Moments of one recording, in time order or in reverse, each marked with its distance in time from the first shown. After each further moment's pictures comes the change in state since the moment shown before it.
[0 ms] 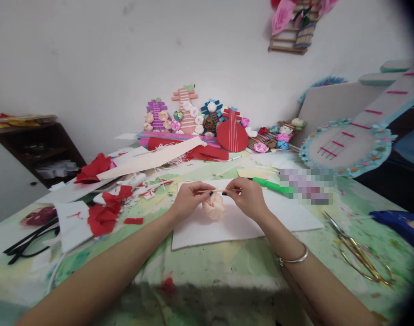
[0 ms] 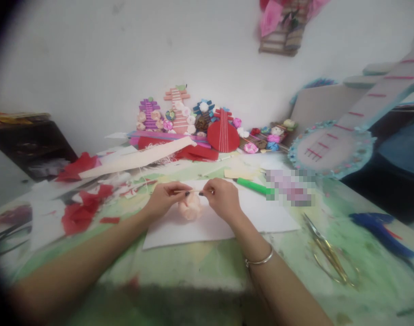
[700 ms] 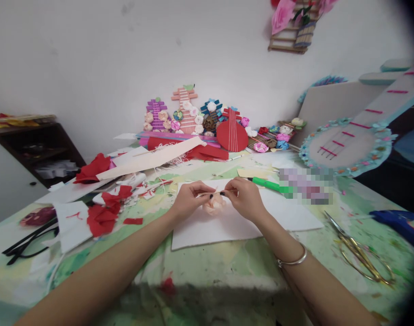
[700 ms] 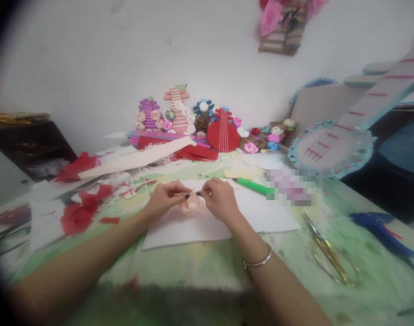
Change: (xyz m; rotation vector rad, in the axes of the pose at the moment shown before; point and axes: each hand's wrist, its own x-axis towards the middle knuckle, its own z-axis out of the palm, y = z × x) left_hand -0.001 0.001 0.000 0.005 -0.011 0.074; right_hand 0.000 -0.006 0.003 -0.050 -0.028 -0.052
